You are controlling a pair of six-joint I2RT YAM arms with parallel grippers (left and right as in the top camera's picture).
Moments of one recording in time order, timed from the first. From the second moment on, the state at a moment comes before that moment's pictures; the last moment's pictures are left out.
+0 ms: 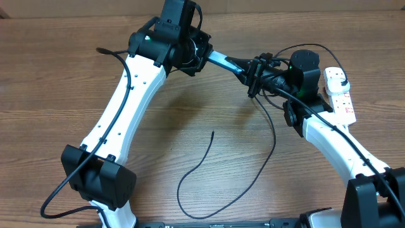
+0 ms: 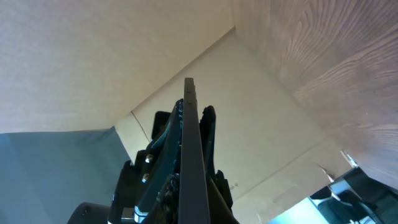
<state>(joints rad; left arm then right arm) -0.40 1.90 1.94 -0.94 0.26 -1.48 0.22 1.55 0.95 0.41 -0.82 2.09</state>
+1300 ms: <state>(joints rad) -0.40 1.90 1.94 -0.97 0.24 -1.34 0.23 1.56 0.95 0.42 -0.85 2.09</state>
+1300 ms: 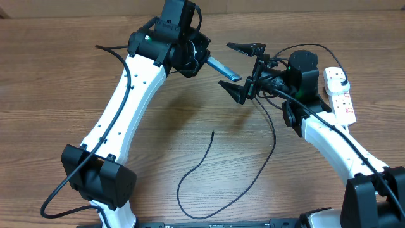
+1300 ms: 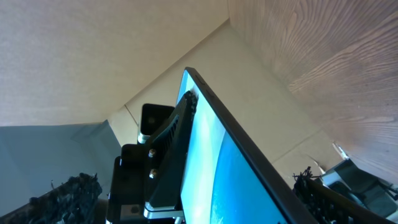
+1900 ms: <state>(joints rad) -0.17 1.90 1.94 -1.06 0.42 -1.04 0.16 1.56 0.95 0.30 -0.94 1.80</state>
